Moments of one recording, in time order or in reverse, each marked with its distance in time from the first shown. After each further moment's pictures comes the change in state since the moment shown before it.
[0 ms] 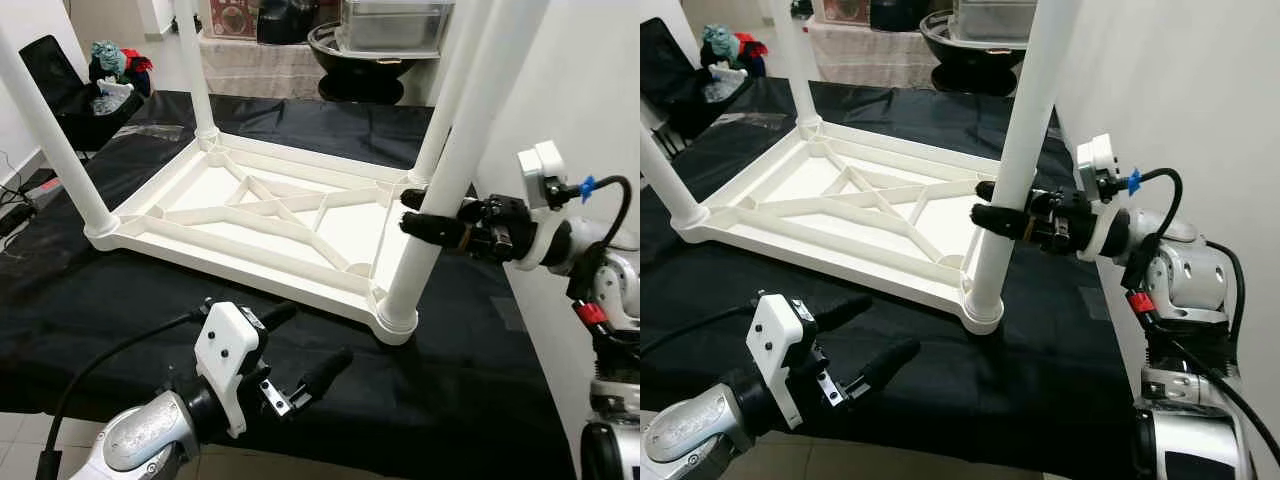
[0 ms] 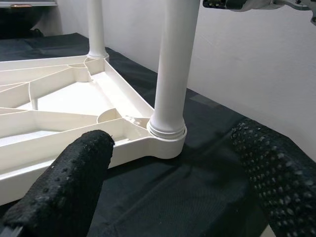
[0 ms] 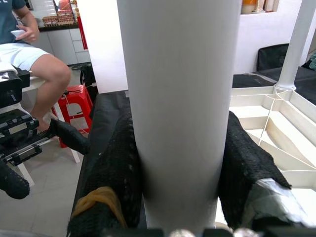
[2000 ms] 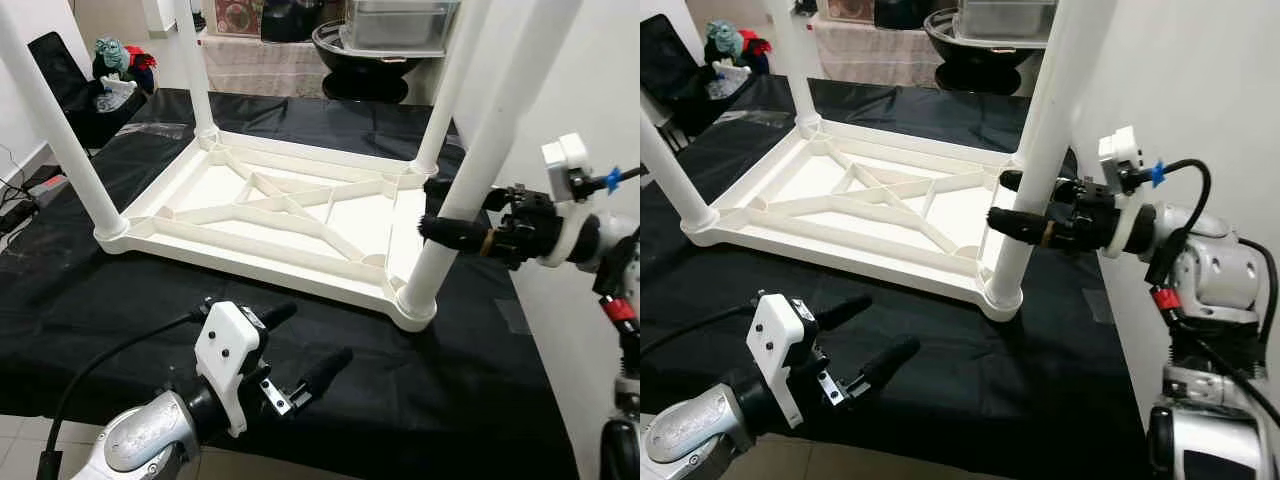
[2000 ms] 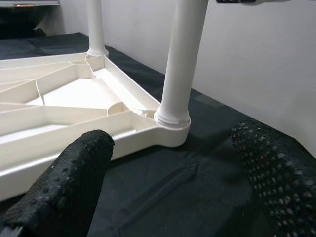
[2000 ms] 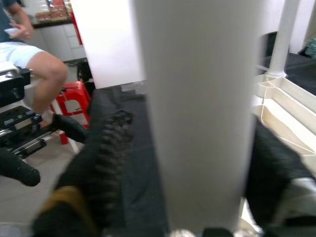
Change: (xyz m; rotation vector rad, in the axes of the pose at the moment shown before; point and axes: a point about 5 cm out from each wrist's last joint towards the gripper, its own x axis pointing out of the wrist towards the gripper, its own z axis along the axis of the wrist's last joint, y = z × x) left arm 0.000 -0.001 0.003 0.014 -0.006 0.009; right arm -0.017 -0.001 0.009 0.025 0.027 -0.001
